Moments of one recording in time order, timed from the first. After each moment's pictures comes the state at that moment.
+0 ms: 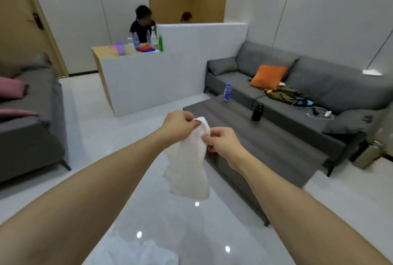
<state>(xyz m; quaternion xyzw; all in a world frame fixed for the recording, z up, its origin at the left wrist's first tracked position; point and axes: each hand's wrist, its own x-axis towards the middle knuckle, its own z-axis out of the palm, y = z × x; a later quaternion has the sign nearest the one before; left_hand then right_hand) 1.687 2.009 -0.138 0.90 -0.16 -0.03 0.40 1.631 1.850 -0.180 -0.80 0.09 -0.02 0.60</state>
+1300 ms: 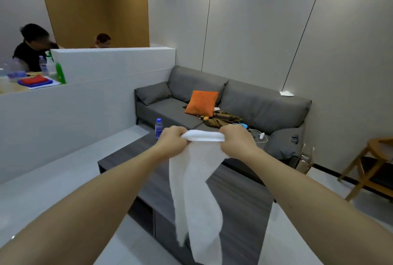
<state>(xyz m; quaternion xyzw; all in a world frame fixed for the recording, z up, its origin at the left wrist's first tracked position) 2.006 1.618 -0.130 0.86 -0.34 -0.06 0.39 1.884 1.451 -0.094 -0.97 0.22 -0.09 0.05</state>
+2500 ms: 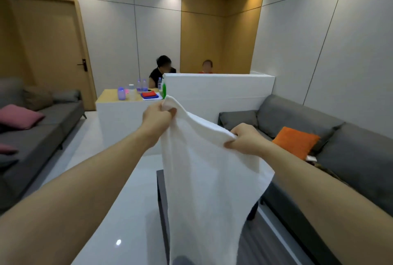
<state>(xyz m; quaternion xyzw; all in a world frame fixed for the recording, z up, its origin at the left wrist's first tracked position) 2.124 1.540 -0.036 0.76 0.05 0.21 0.61 2.125 1.274 -0.049 -0.97 -0.12 -0.03 0.23</state>
